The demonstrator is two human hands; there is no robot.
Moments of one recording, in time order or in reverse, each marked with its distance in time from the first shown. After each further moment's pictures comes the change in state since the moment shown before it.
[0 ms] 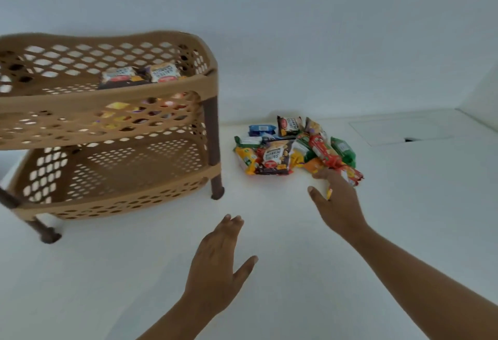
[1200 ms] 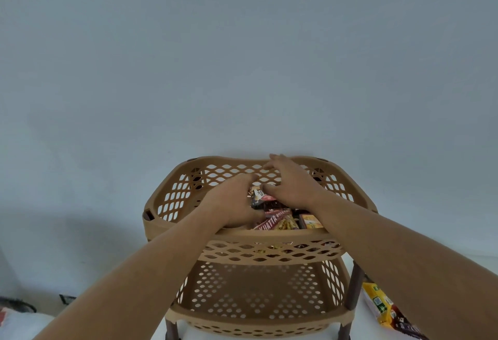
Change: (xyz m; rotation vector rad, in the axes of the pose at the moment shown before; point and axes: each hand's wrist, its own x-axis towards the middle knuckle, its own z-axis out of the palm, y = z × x) left_hand 0.177 -0.131 -0.335 0.207 0.037 -0.293; right_hand 0.192 -0.388 0.117 -0.029 -0.355 -0.620
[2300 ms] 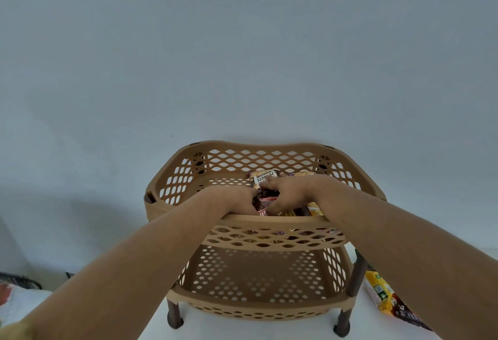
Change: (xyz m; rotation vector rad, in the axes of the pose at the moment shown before) left_hand 0.014 -0.001 0.010 0.080 -0.562 -0.150; right_hand 0.013 0.000 0.018 -0.239 -0.698 0.174
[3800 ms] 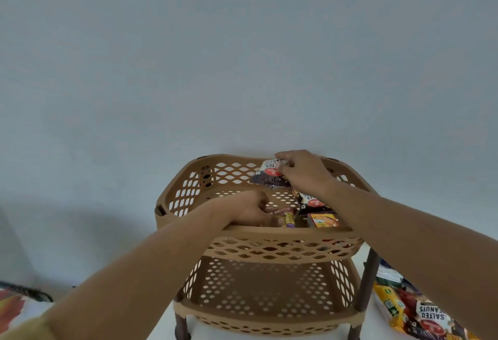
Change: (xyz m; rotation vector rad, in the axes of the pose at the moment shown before) left_hand -0.006 -0.004 -0.003 -0.168 0.114 0.108; right_hand -0.035 -0.007 -0.024 0.401 0.721 -0.135
